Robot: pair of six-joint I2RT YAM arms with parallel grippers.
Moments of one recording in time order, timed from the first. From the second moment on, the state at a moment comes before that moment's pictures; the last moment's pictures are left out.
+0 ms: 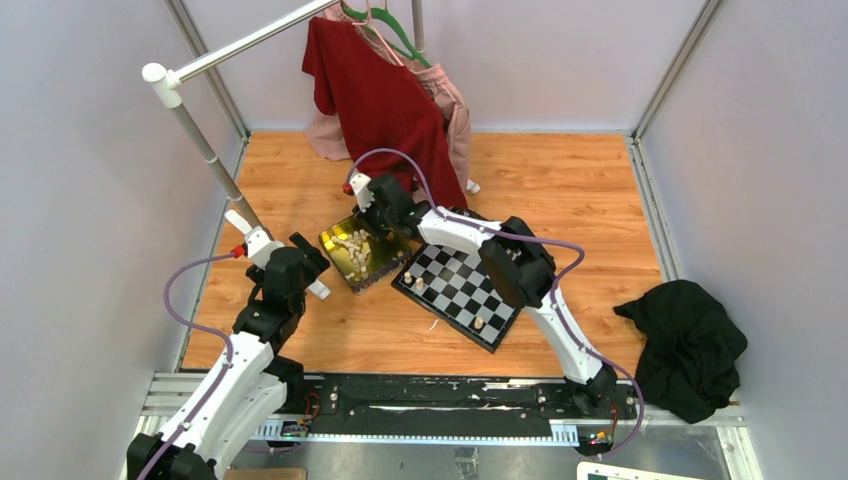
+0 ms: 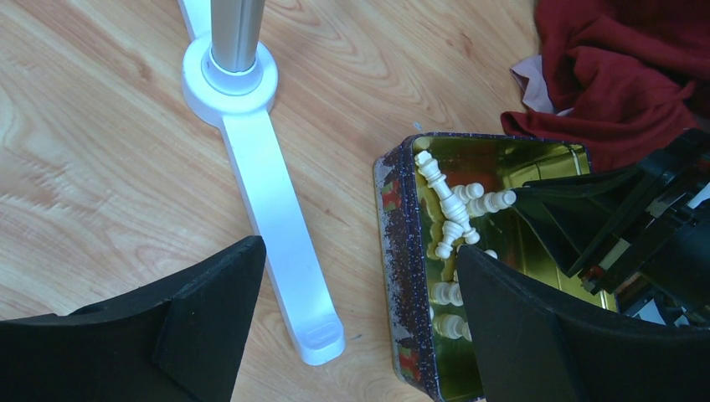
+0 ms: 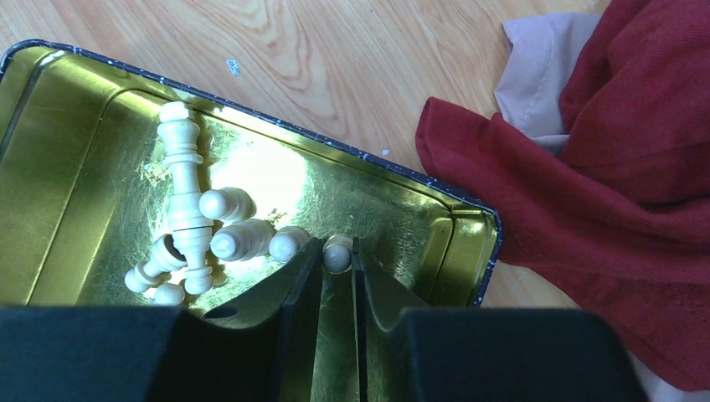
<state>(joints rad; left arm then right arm) -0.28 0.67 0.38 -0.22 -0.54 -0.73 0.84 2.38 1.87 -0.11 -0.12 -0.13</state>
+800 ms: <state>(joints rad) -0.28 0.66 0.38 -0.22 -0.55 -0.73 0.83 2.33 1.79 -0.06 -0.12 -0.15</state>
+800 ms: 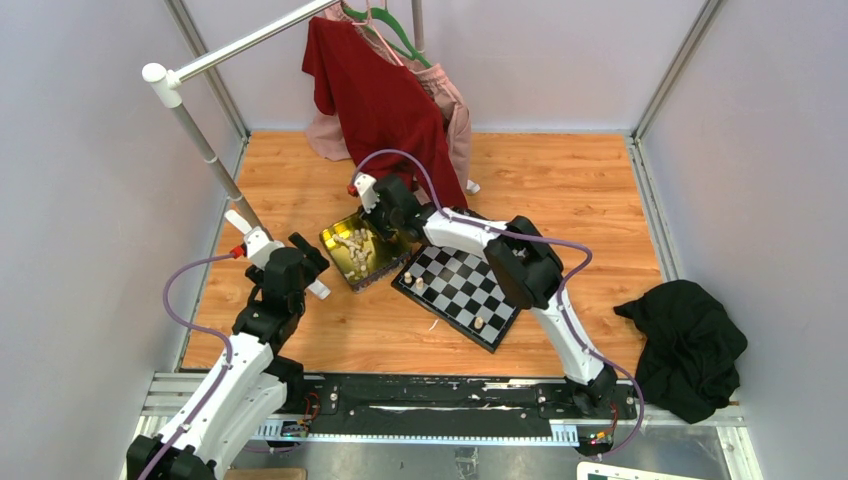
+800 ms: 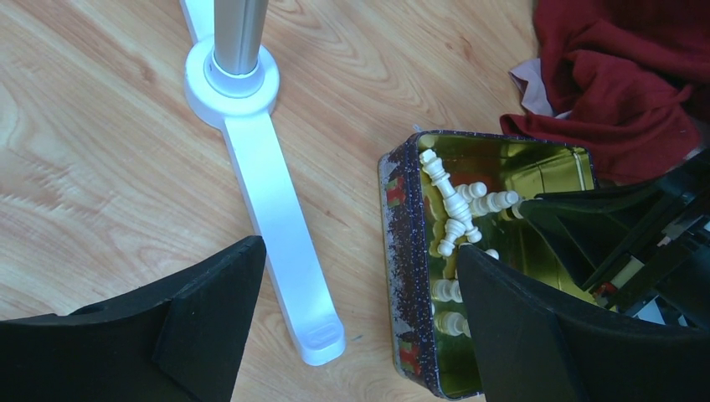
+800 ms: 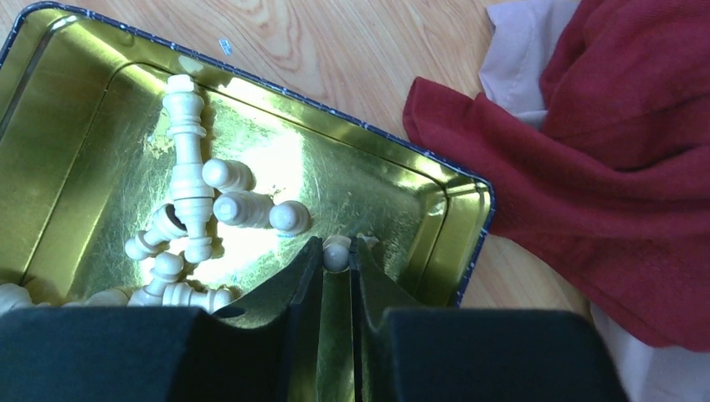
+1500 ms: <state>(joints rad) -0.28 0.66 0.38 -0.23 -0.55 -0.73 0.85 1.92 1.43 -0.01 -0.04 -0.15</state>
